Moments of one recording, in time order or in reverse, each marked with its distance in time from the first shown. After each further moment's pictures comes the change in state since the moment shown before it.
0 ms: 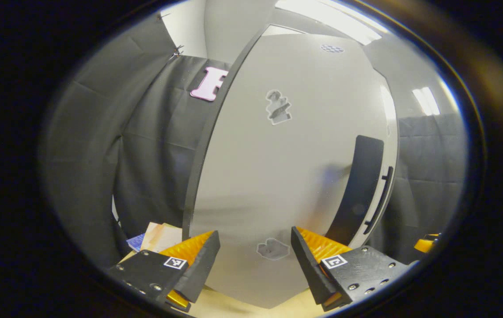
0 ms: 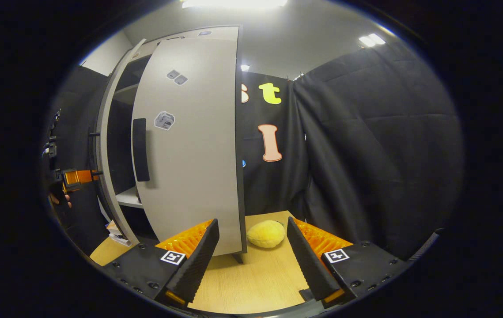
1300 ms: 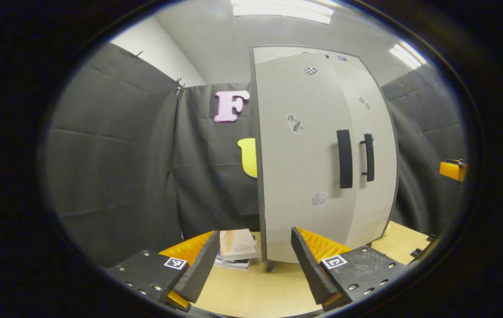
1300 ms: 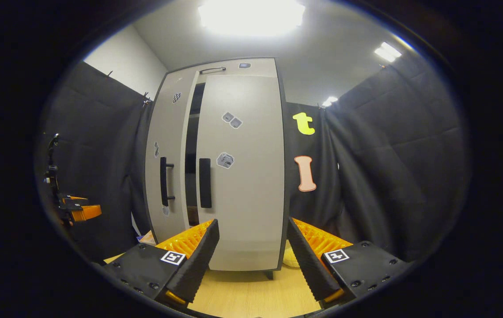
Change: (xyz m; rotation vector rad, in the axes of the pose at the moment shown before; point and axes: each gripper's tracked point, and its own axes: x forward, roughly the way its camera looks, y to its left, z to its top) left arm -0.205 0.087 0.012 0.307 -0.007 0.233; right arm -0.061 0.075 0.053 -0.033 -0.198 0.203
